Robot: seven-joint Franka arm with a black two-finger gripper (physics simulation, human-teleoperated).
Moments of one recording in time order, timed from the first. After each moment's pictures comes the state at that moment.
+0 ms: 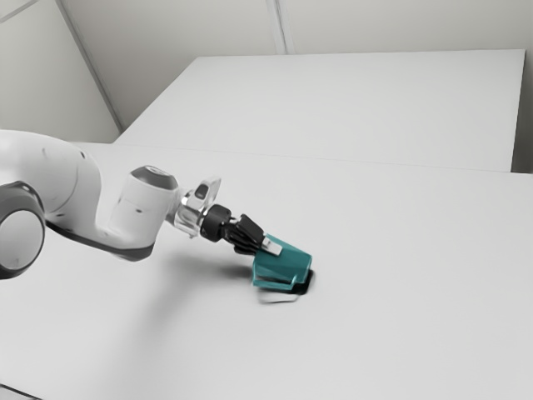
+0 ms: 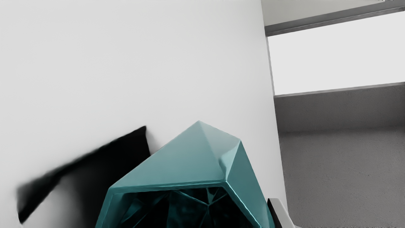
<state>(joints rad) -0.25 0.29 0.31 -2.14 -1.31 1.75 1.01</state>
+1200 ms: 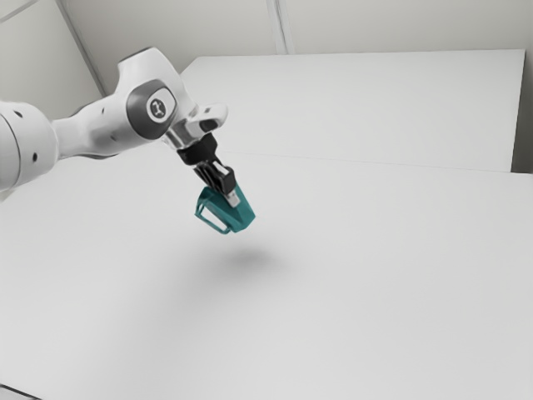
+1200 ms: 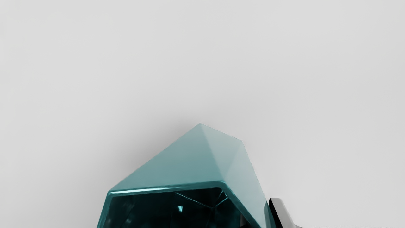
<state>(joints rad) -0.27 0.09 0.21 -1.92 -0.34 1.98 0.52</state>
